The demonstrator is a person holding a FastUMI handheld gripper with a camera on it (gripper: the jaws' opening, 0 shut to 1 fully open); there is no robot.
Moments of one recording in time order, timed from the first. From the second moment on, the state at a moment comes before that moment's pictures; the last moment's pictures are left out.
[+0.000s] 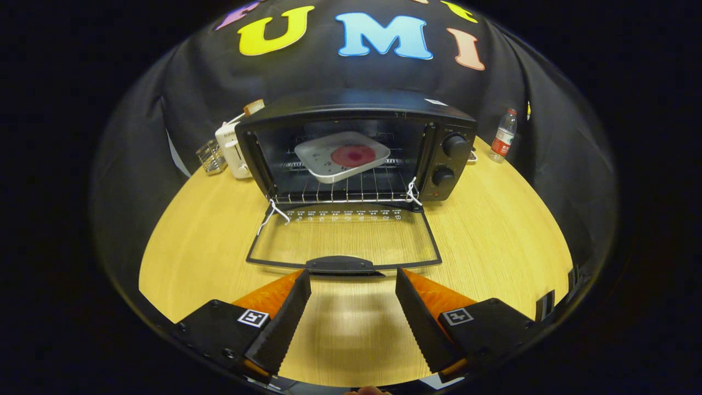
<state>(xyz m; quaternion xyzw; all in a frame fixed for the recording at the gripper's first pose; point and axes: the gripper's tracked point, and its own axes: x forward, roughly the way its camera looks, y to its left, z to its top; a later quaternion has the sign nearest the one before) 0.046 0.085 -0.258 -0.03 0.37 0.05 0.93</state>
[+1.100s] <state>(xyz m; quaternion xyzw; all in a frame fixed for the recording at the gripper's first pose) 0.072 0.099 -0.326 -0.03 0.47 0.03 0.88</state>
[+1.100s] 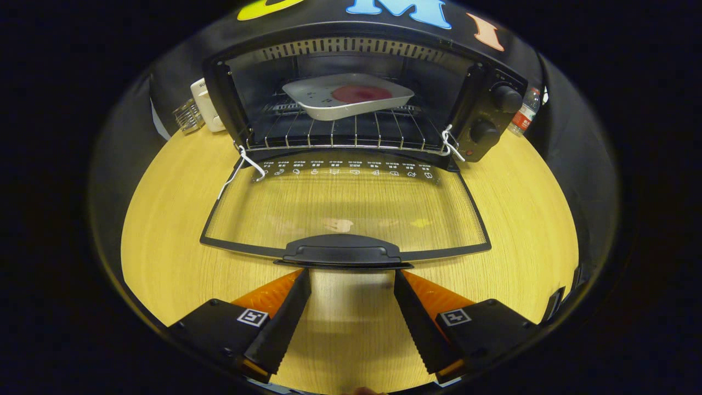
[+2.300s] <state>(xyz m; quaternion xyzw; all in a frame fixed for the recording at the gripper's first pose) 0.086 0.104 -0.137 -0.07 0.22 0.11 0.97</state>
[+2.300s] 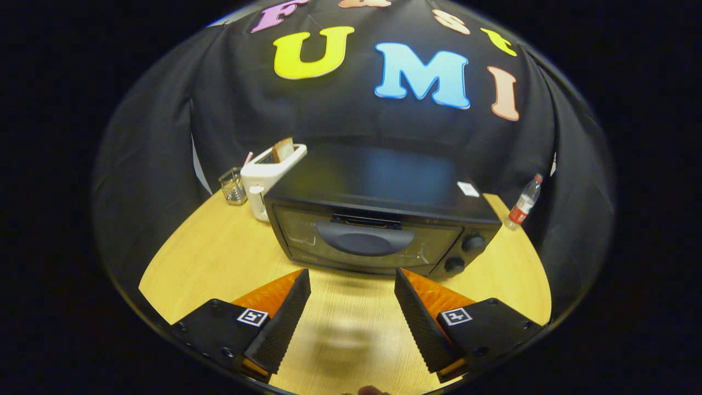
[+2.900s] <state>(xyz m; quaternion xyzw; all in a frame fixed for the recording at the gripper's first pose) 0.045 0.027 0.002 -0.03 0.04 0.08 1.00</state>
